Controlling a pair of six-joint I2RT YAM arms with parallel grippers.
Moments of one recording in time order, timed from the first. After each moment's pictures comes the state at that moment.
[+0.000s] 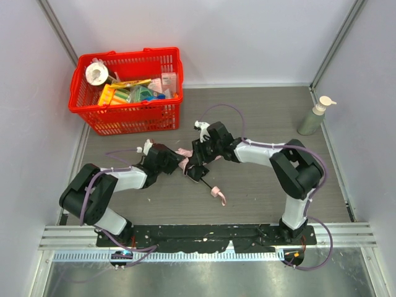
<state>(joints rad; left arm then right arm) -0.51 1.53 0.51 0.32 -0.11 -1.28 0.68 1.88 1.09 0.05 -0.40 0.29</state>
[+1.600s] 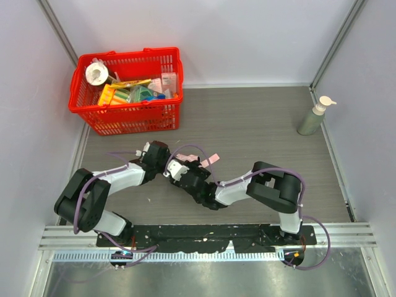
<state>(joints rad) -0.52 1.46 0.59 -0.01 -0.02 -1.38 1.20 1.90 0.84 0.57 0.62 -0.24</state>
